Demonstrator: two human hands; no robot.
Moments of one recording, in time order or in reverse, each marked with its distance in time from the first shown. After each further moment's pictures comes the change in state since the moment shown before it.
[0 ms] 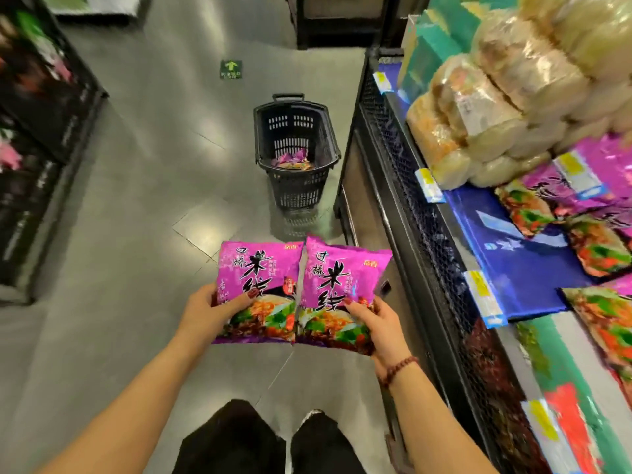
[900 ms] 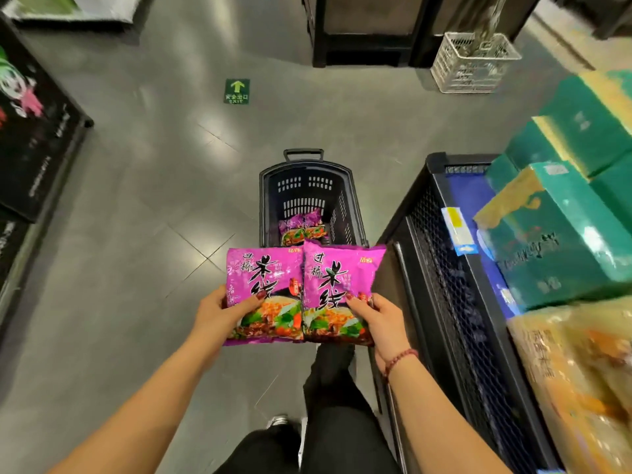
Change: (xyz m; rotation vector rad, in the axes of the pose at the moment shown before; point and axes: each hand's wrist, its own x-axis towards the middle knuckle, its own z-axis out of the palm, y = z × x) left_hand 0.449 0.196 0.010 -0.108 0.032 -0.116; right_hand 0.430 -0.235 0.145 -0.132 0.063 -0.019
